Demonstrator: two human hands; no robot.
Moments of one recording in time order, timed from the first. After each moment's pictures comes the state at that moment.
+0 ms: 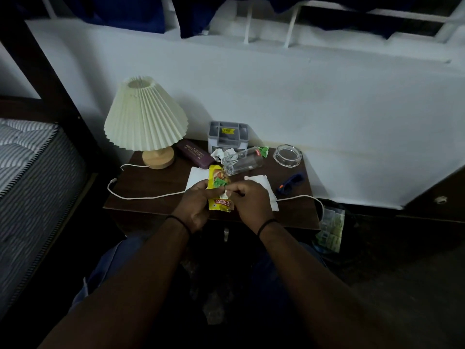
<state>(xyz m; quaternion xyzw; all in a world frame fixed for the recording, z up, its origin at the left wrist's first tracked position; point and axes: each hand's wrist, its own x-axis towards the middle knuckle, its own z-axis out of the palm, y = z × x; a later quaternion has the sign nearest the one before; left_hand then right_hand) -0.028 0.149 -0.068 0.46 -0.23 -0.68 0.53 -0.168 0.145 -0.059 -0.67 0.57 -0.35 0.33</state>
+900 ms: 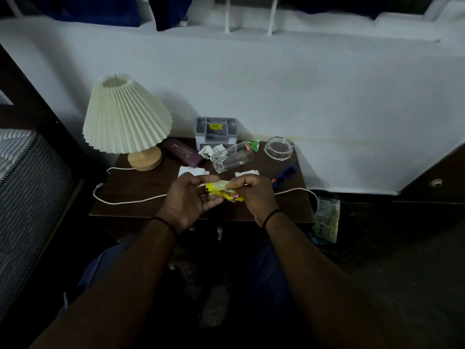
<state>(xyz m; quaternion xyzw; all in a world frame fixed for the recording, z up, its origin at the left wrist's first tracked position) -0.023 0.139 -0.064 0.42 -0.22 -0.73 0.49 -0.194 0.125 -0.067 -0.49 0.52 -0.45 0.54</state>
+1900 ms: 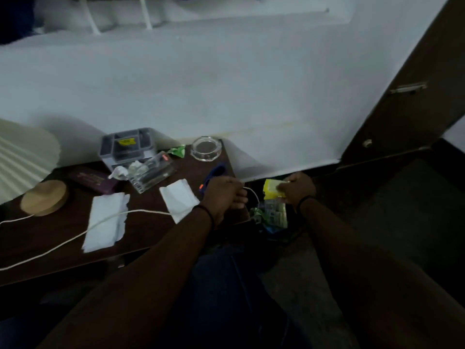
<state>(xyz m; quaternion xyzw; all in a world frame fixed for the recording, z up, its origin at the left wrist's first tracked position) -0.275 0.095 -0.060 0.54 -0.43 -0.66 0.30 -0.477 0.101 -0.104 -0.32 0.81 -0.35 0.34</state>
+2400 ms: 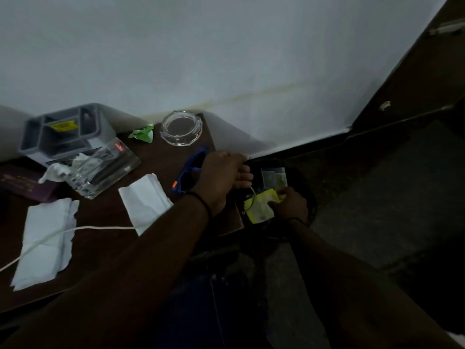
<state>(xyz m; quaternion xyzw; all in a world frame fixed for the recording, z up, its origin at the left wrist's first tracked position) -0.326 0.024 -0.111 0.53 -0.40 -0.68 0.31 -0.492 0.087 -0.259 -0.38 0.87 -0.16 0.27</state>
